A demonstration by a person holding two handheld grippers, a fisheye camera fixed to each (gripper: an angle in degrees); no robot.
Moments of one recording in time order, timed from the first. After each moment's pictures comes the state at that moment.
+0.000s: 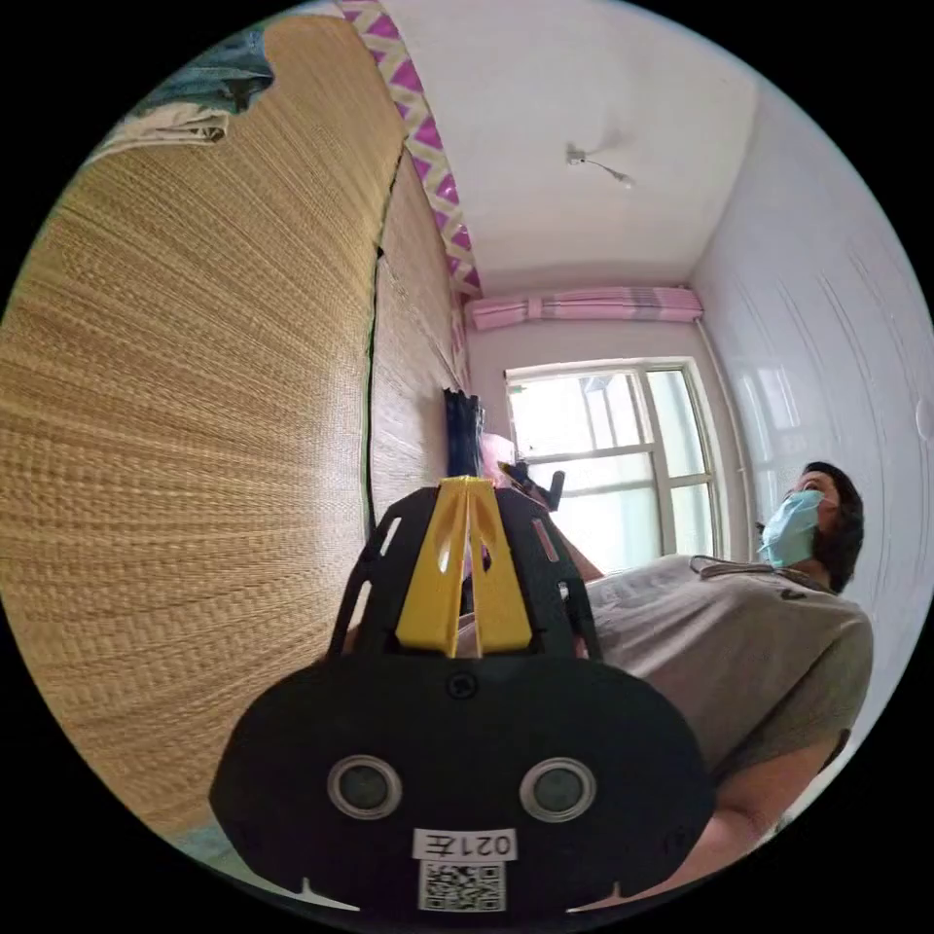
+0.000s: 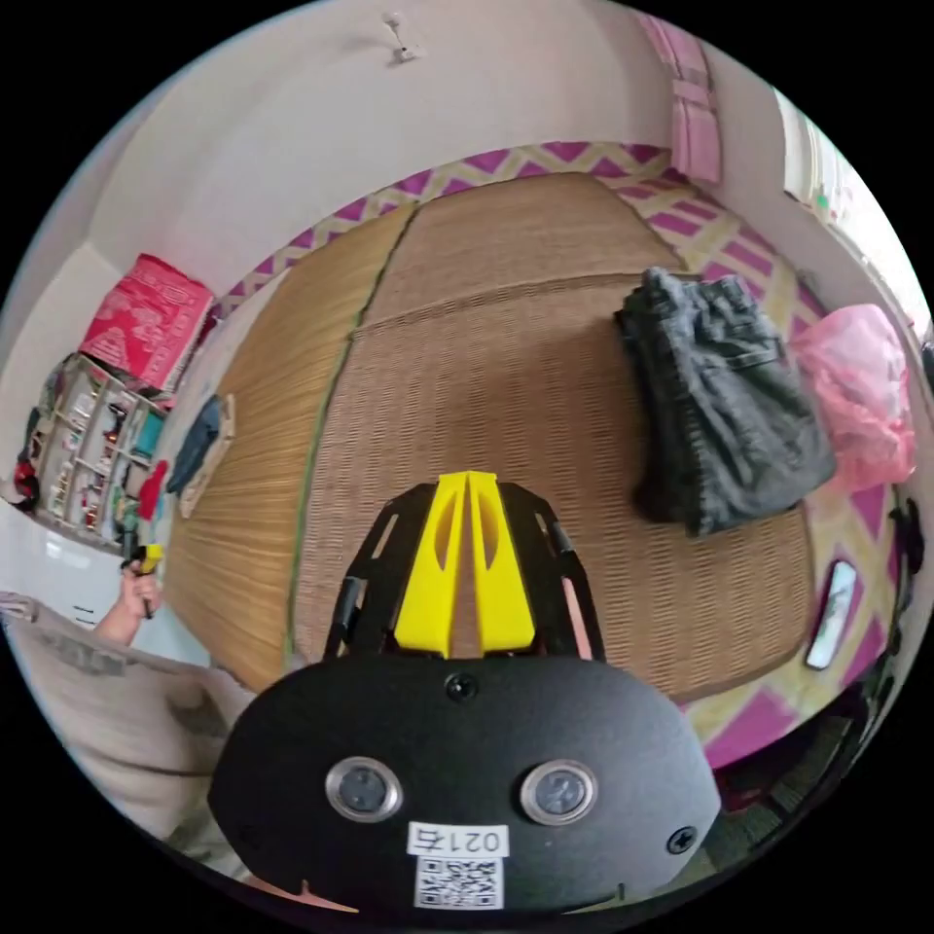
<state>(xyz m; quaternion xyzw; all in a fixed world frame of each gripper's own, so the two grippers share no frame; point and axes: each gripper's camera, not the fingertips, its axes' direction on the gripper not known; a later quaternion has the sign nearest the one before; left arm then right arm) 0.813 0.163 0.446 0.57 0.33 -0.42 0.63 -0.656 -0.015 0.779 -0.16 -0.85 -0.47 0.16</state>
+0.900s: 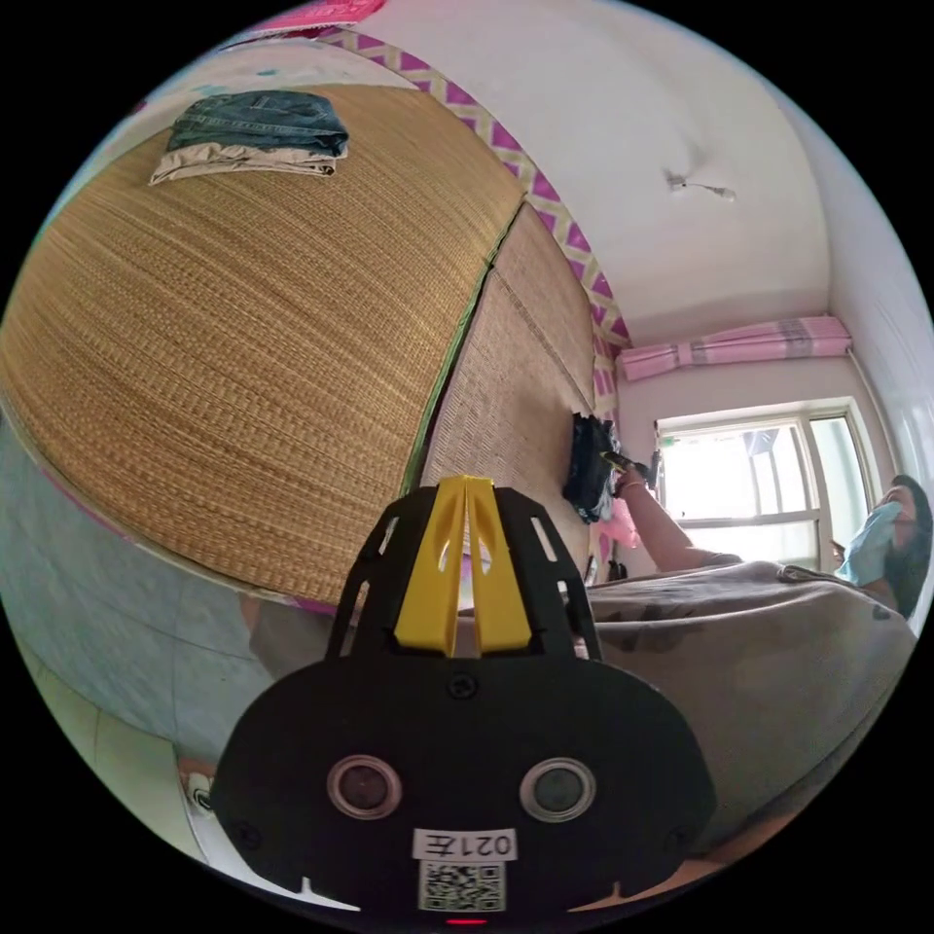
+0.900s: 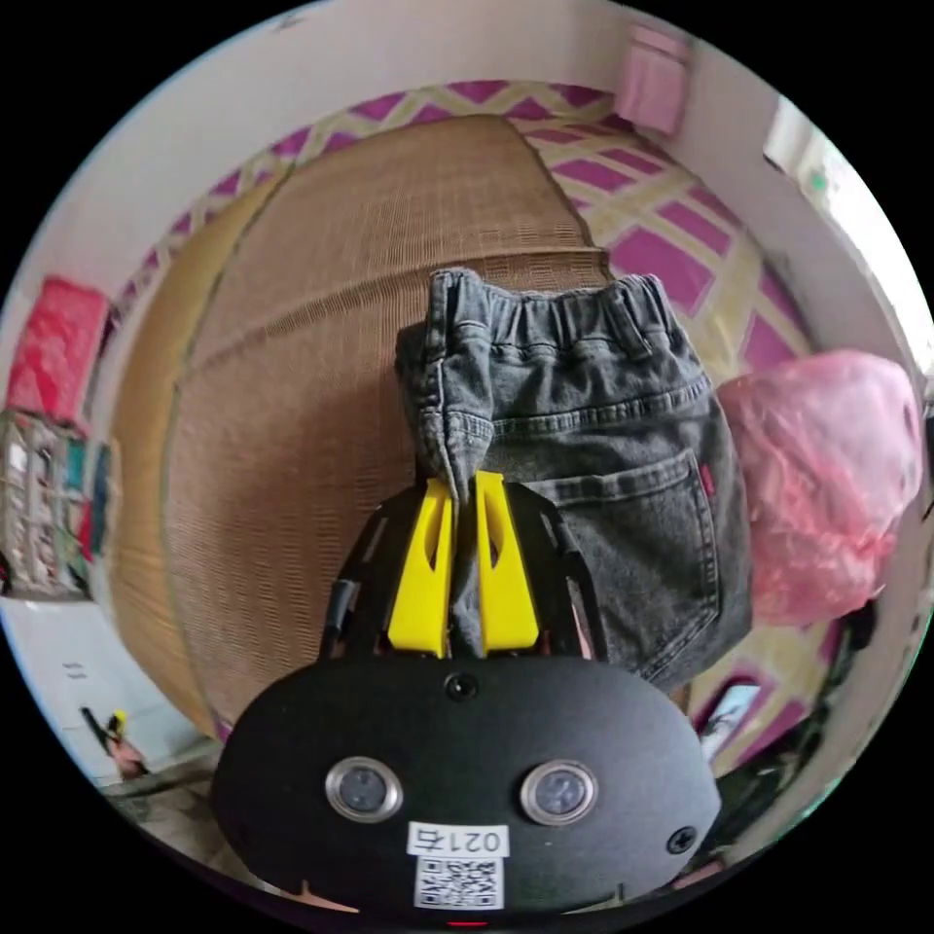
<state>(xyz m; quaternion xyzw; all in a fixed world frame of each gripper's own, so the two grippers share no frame) 1.053 0.043 0.247 0.48 0.14 -0.62 0.60 -0.821 0.002 0.753 -0.21 -0.80 -0.53 0.21</state>
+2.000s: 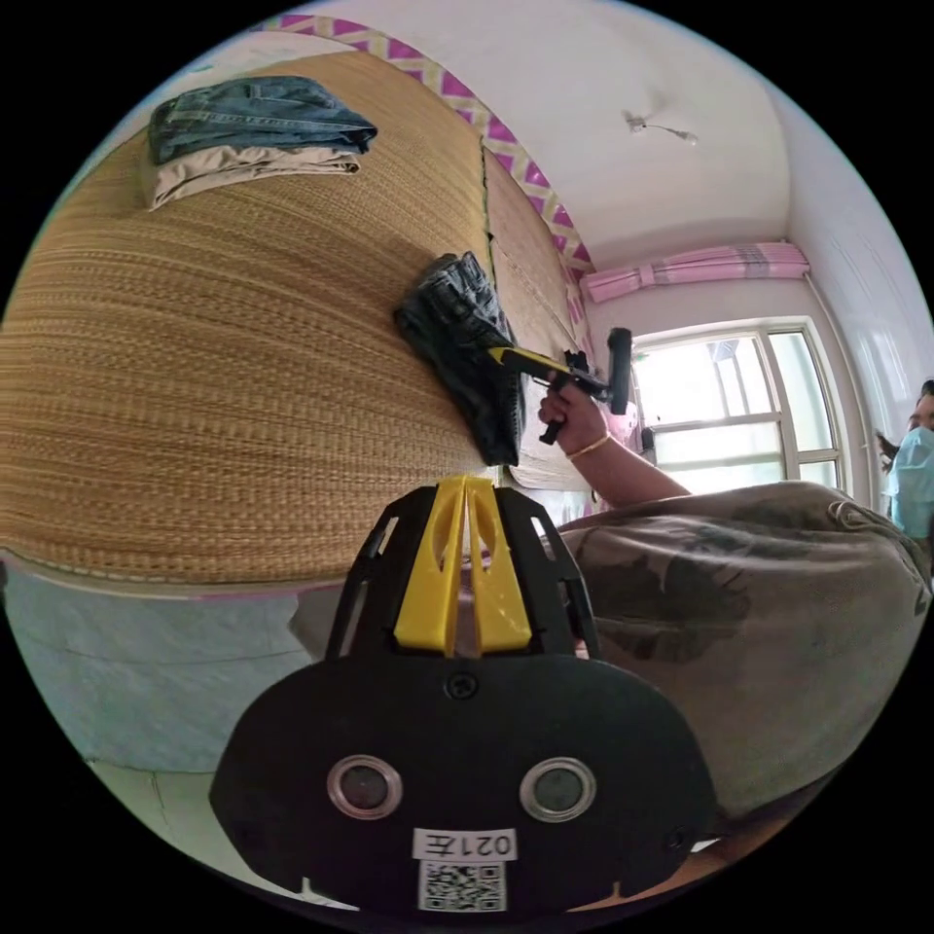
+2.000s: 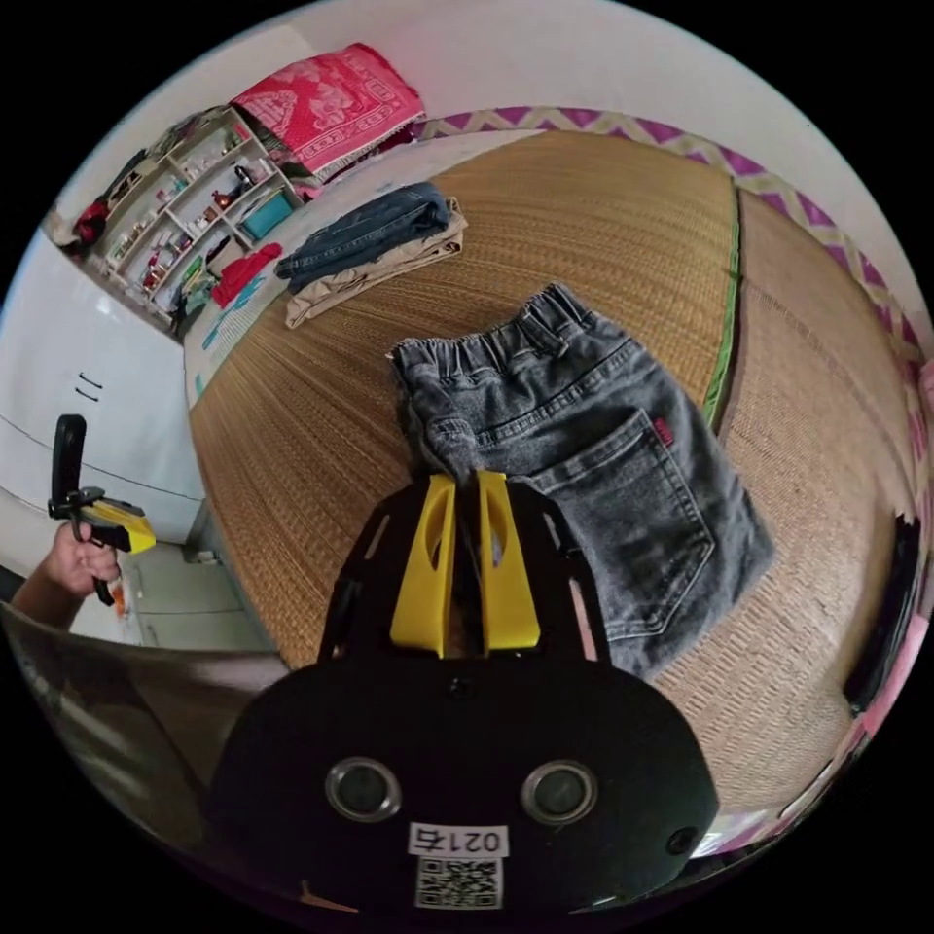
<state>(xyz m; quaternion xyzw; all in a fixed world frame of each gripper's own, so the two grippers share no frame) 0.952 0.266 0.224 0.45 0.20 -0.52 0.70 -0.164 0.169 0.610 0.03 -0.82 -0.57 -0.06</state>
